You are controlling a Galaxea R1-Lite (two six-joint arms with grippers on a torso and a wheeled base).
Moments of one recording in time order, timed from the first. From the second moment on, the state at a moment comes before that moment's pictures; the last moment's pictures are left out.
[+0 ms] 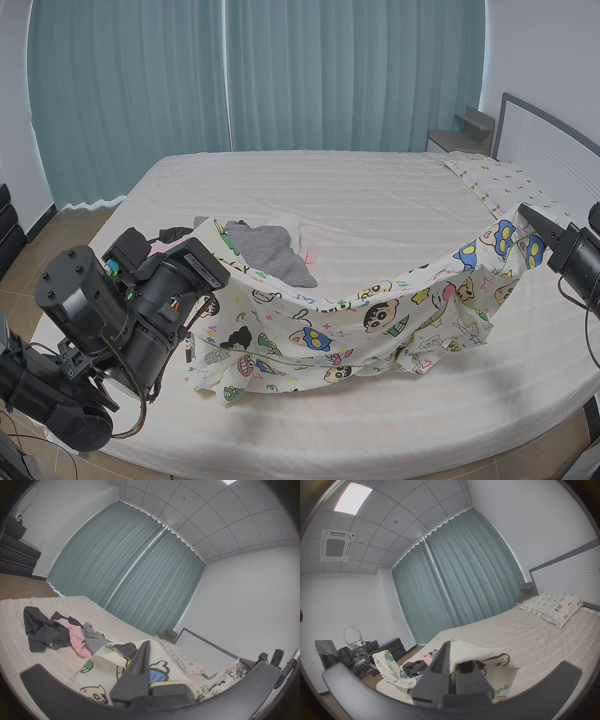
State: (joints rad) left arm -0.70 1.69 -0.48 -1.41 0.45 -0.46; right arm 0.27 1.26 -0.45 -0.96 0.11 0.37
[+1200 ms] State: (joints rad) left arm -0.70 1.68 -0.47 -1.41 0.47 -0.46; right arm 0.26 1.22 -0.43 -0.96 0.11 0.37
